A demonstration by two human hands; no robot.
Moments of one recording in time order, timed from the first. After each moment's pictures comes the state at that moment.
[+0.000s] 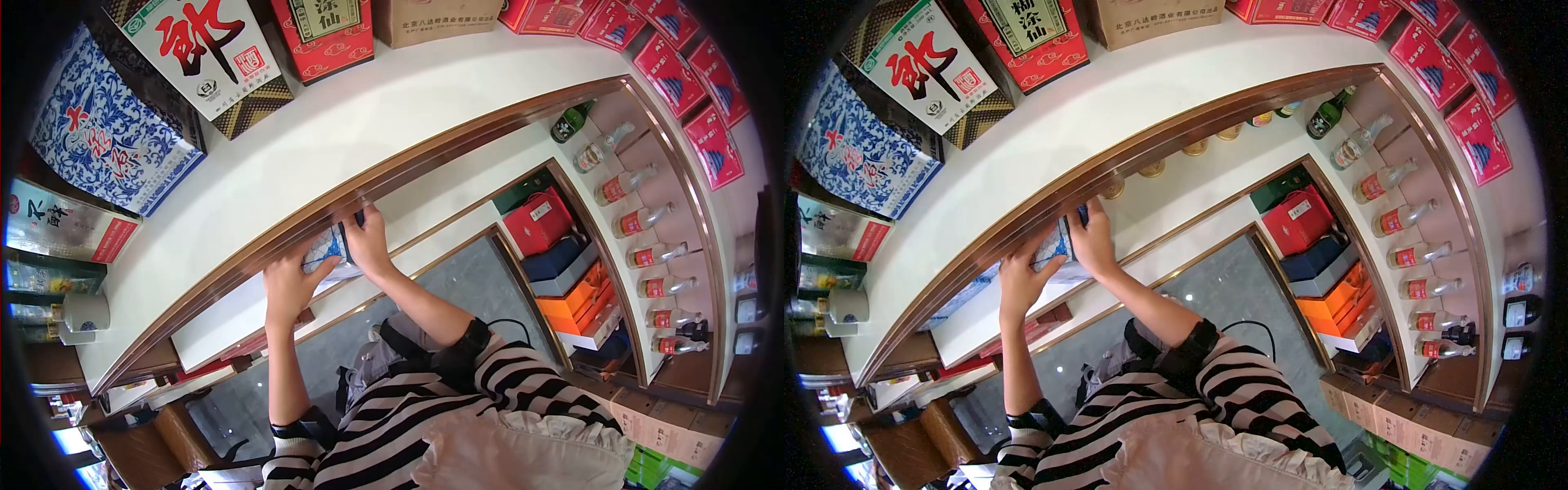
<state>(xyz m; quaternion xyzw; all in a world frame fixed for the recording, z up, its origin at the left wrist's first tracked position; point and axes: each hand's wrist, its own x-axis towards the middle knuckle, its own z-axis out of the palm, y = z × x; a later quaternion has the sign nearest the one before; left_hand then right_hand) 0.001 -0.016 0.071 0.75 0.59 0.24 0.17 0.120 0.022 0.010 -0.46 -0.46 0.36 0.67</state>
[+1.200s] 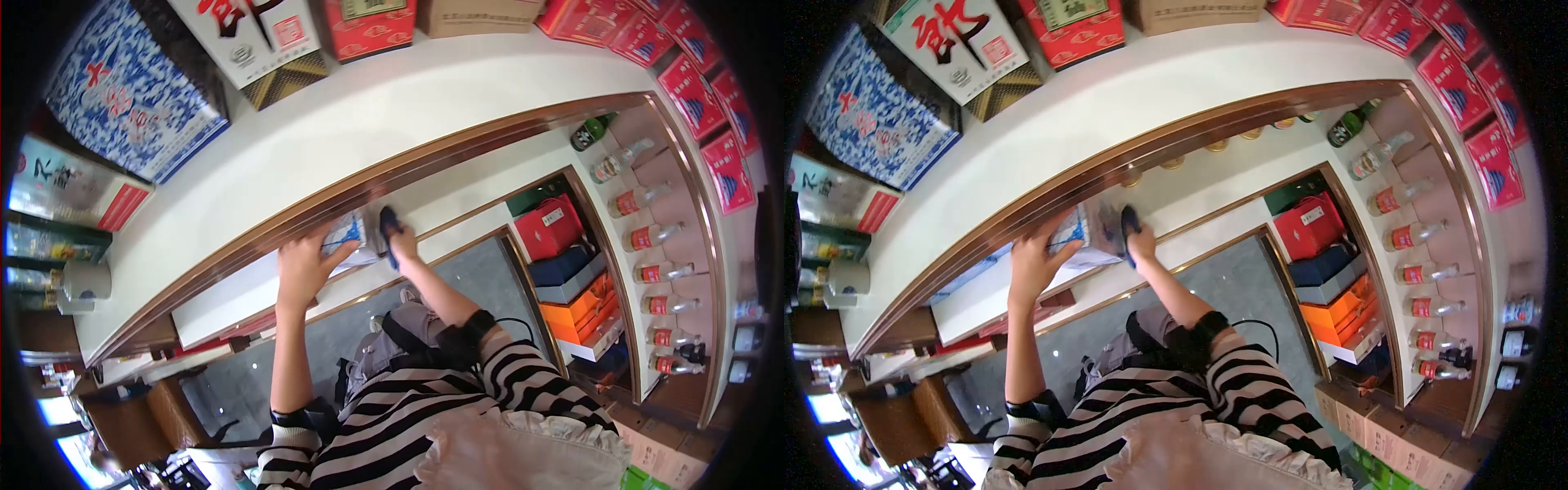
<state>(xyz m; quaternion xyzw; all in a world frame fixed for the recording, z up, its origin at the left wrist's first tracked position) -0.004 -0.014 0.060 0.79 0.55 0.25 0.10 0.140 0.027 -0.180 -0.65 -0.26 0.54 0.47</state>
